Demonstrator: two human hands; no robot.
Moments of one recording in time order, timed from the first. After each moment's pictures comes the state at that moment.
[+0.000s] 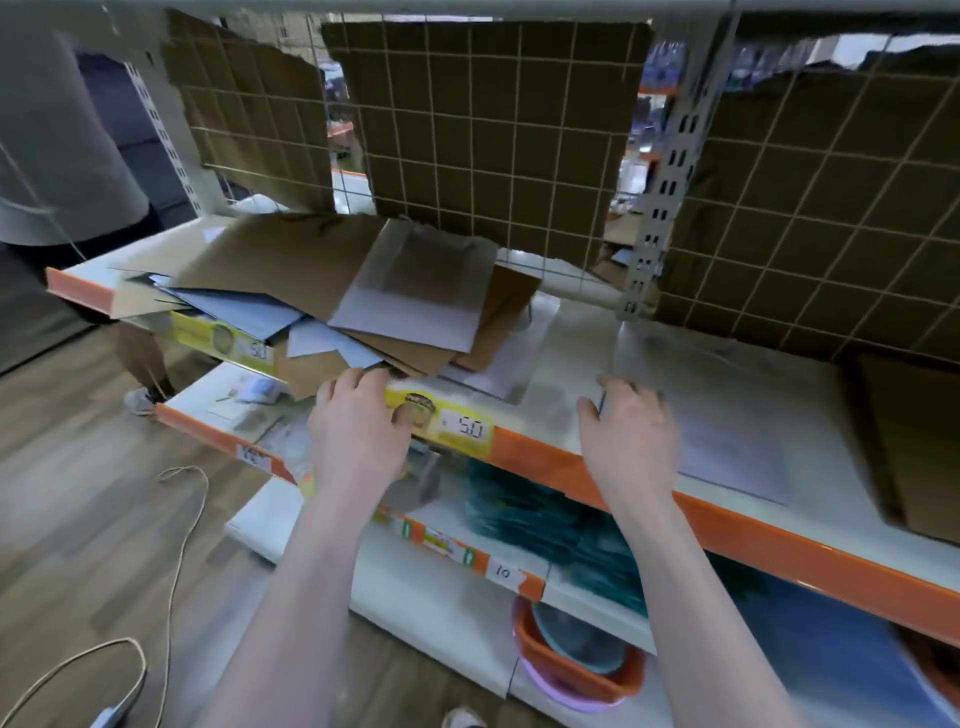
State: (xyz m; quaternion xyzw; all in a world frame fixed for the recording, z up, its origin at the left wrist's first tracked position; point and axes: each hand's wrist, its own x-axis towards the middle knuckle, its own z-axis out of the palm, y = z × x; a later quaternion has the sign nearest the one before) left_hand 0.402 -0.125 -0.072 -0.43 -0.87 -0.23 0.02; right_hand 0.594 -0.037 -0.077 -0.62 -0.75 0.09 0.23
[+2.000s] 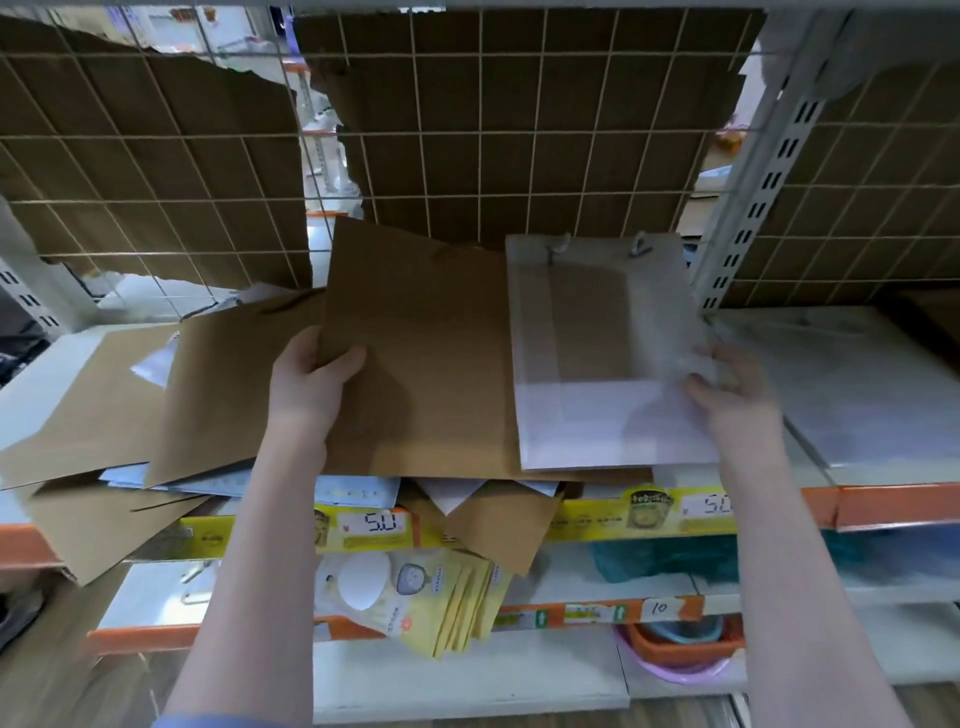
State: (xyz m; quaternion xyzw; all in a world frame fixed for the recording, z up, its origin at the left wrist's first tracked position) left_hand 0.082 0.021 -0.051 -0.40 -0.58 -0.59 -0.40; right_hand 0.407 0.007 -0.075 -0.64 -0.40 0.30 0.59
